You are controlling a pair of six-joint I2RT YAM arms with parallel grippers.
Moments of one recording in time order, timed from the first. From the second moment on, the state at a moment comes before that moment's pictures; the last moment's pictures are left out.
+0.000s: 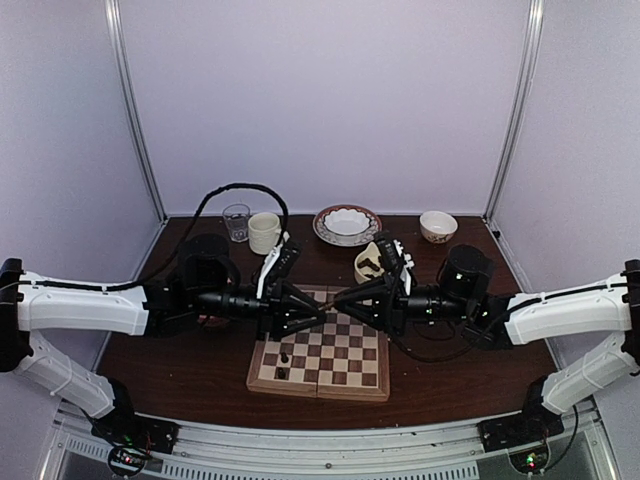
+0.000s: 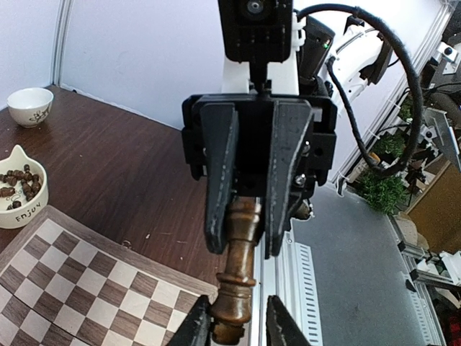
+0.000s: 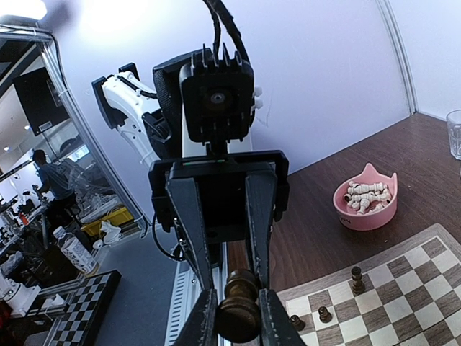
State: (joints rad) left arm -0.97 1.33 0.76 0.37 0.61 -0.27; right arm 0.94 1.33 0.63 0.74 -0.56 0.45
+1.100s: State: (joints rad) left arm -0.97 1.40 0.63 0.83 0.52 -0.47; right arm 0.96 1.36 0.55 0.93 -0.46 0.44
